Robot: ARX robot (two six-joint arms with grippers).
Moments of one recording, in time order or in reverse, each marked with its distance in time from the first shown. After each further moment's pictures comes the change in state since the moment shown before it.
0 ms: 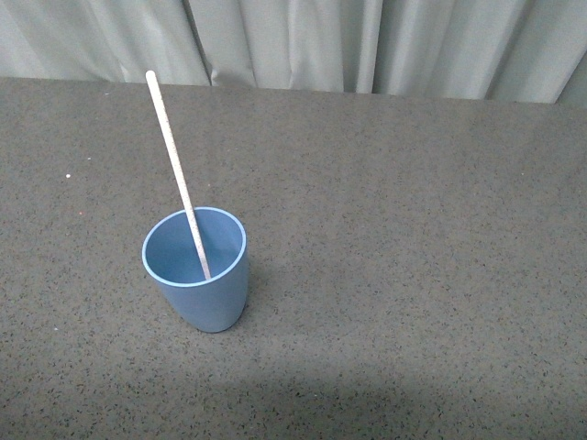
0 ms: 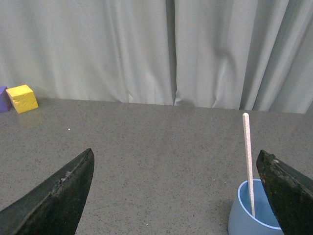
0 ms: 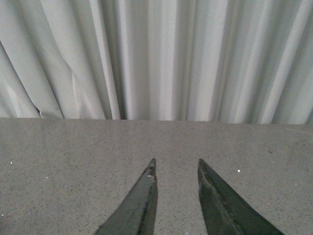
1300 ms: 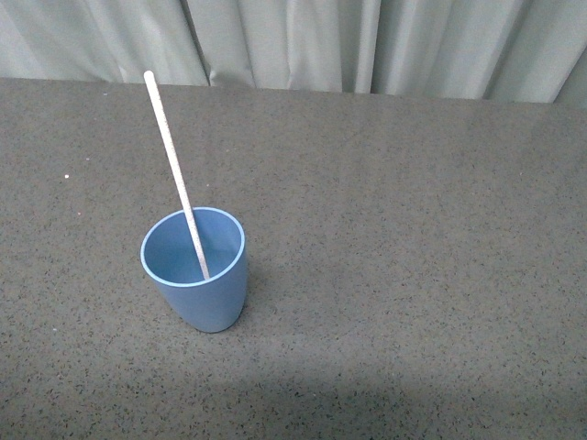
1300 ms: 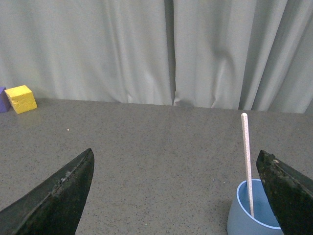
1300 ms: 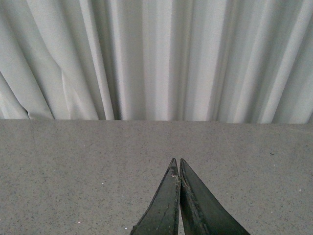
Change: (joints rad) left arm 0.000 0.000 0.000 0.000 0.000 0.000; right arm 0.000 0.462 -0.001 0.462 0.003 0.000
